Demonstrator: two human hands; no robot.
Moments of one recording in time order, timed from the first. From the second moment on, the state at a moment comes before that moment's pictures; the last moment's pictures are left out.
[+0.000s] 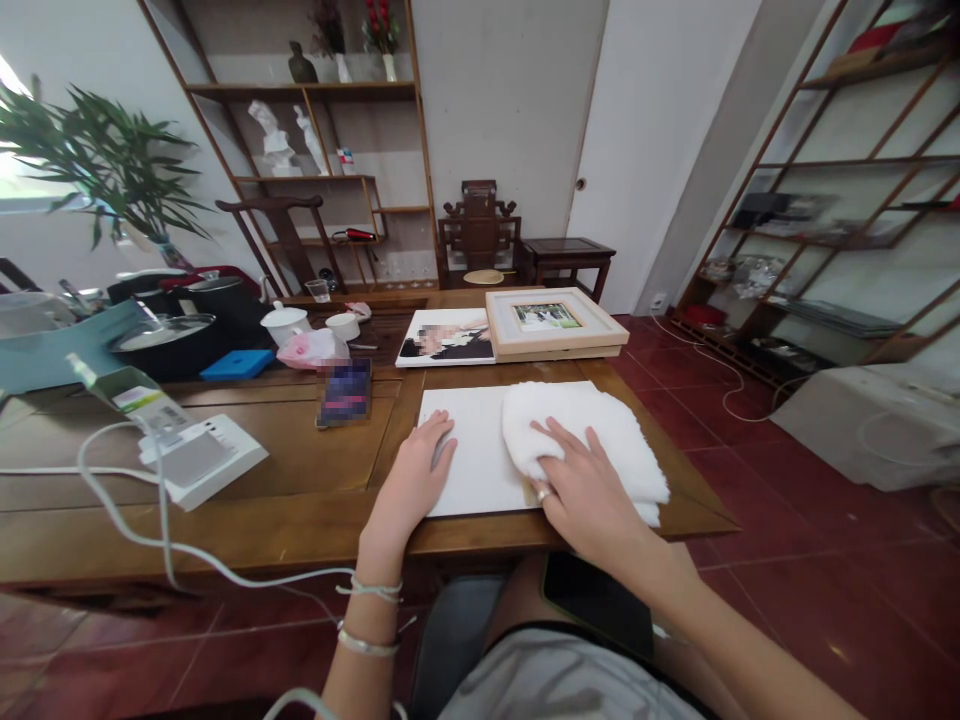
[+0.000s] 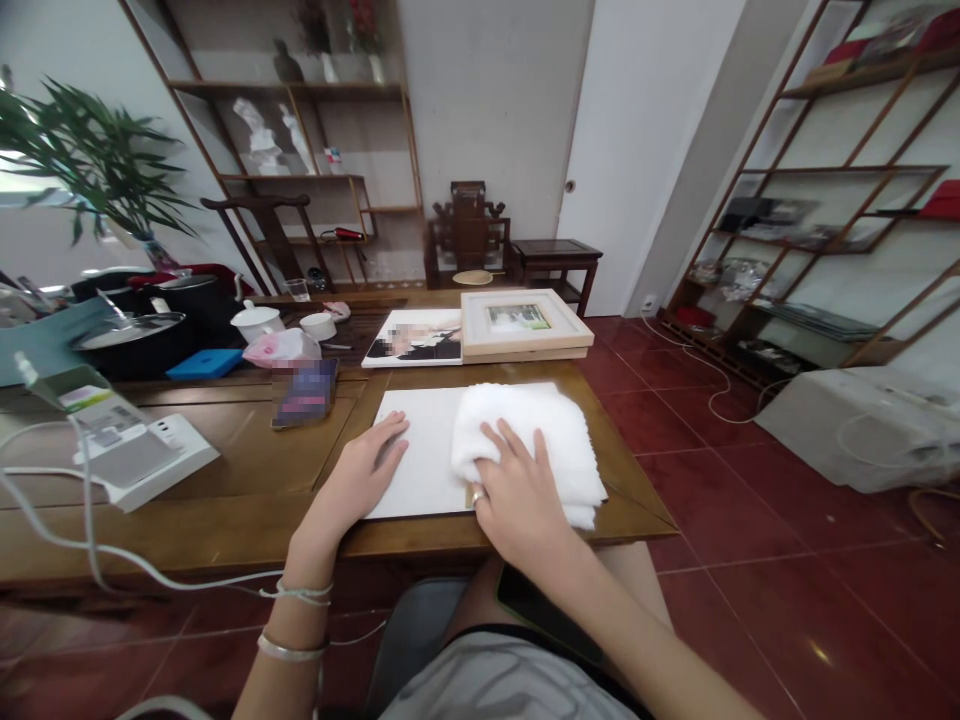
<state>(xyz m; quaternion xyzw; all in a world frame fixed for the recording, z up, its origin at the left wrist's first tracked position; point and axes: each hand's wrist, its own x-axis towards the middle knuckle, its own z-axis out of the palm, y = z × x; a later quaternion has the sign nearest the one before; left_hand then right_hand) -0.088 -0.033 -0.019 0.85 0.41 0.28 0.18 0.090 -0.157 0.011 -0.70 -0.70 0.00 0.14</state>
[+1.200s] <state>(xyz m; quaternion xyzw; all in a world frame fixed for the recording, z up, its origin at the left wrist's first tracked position) -0.088 -0.033 -0.020 0.85 0.41 0.29 0.19 0.083 -0.153 0.016 -0.63 -0.77 0.03 0.11</state>
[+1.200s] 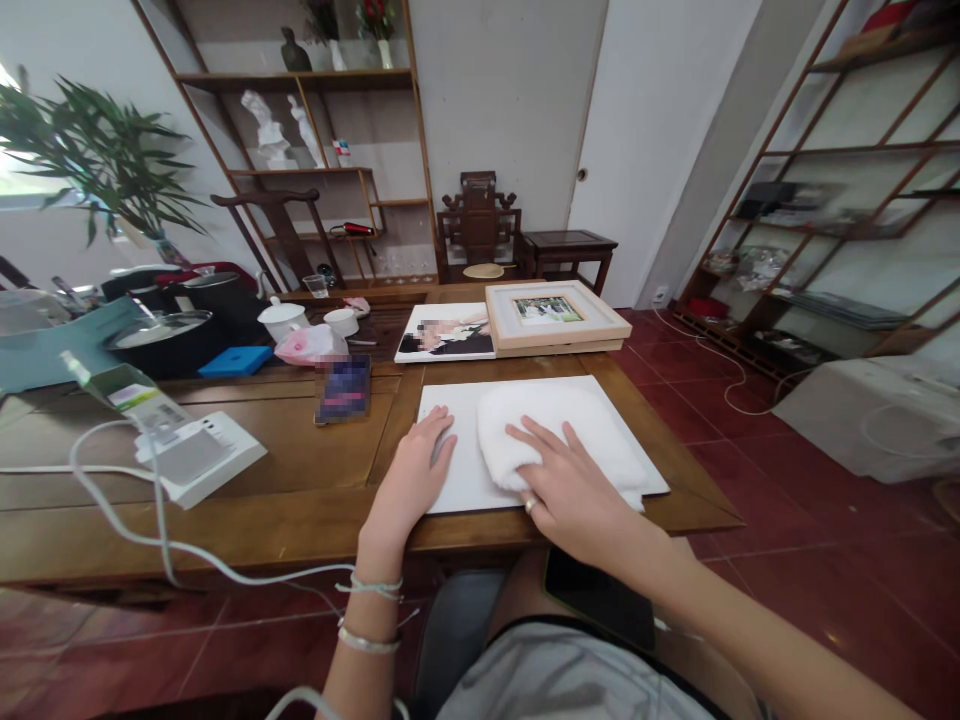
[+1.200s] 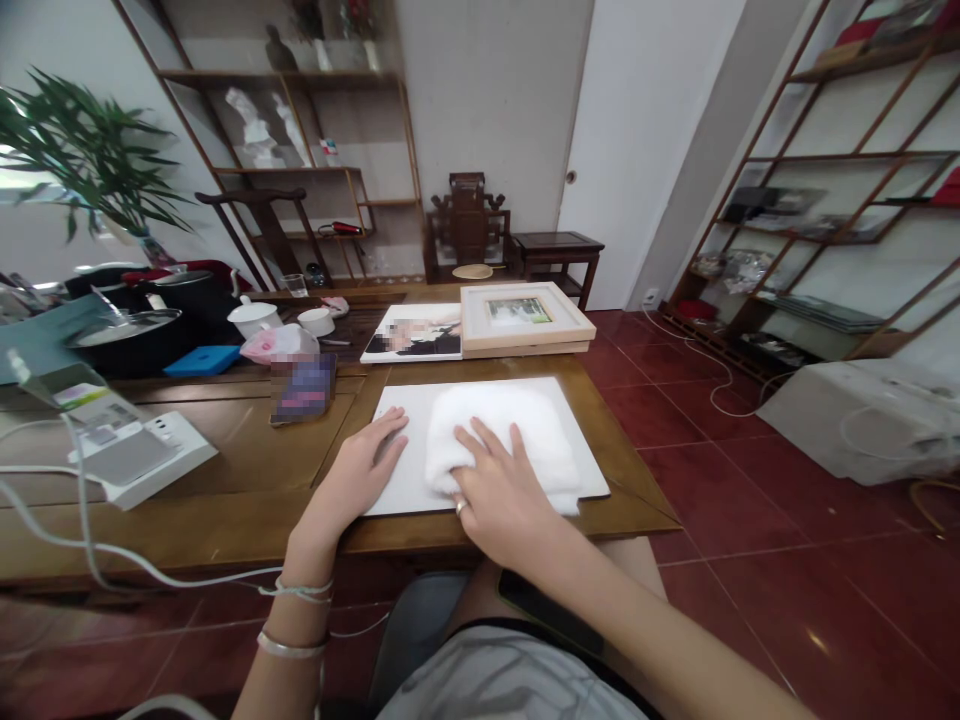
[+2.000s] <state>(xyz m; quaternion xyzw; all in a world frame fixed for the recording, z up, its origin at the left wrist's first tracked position) -0.088 -0.033 -0.019 0.85 0.41 0.28 0.17 0.071 -0.176 0.011 -0.58 -0.81 0.02 0.13</state>
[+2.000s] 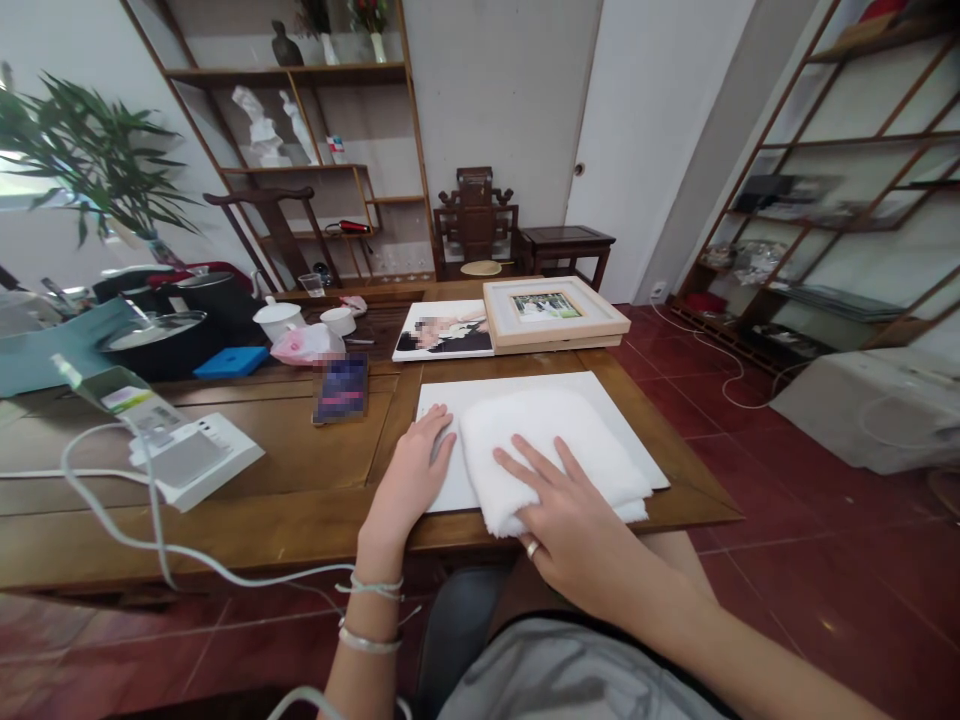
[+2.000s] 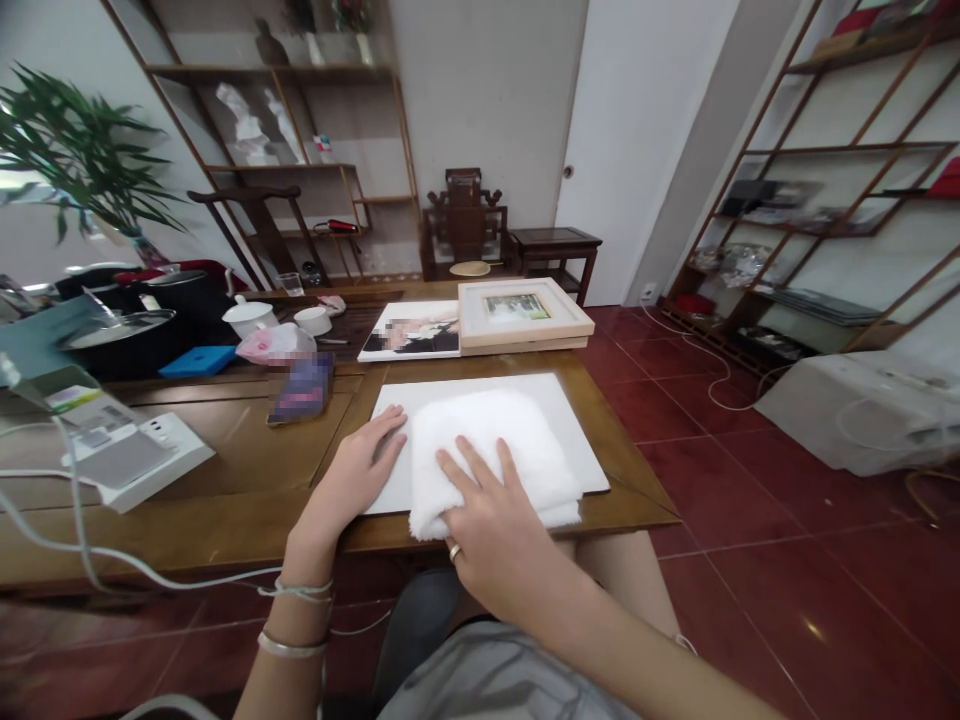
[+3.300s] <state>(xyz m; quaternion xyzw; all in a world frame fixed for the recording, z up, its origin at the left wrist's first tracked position) -0.088 -0.037 -0.014 0.84 0.41 0.30 0.20 0.129 -0.127 0.042 -0.50 -0.82 0.24 0.12</state>
